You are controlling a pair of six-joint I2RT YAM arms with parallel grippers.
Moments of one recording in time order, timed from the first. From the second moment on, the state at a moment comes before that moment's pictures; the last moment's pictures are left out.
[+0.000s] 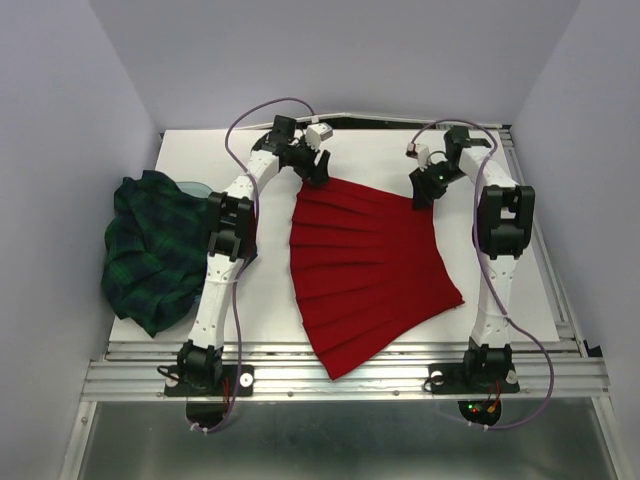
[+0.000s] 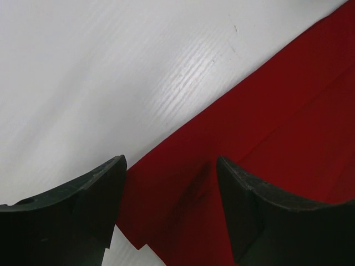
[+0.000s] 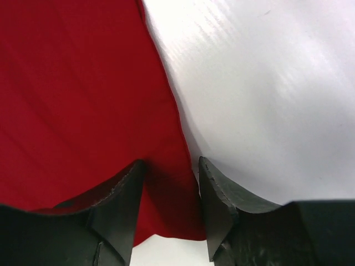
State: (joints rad) left arm -0.30 2.64 2.40 -0.54 0.64 0.31; right arm -0.01 2.38 2.05 -0.99 -0.58 -0.72
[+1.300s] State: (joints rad) left arm -0.26 2.51 2.40 -0.47 0.43 0.25; right arm 0.00 2.31 2.08 -0.74 -0.64 -0.53
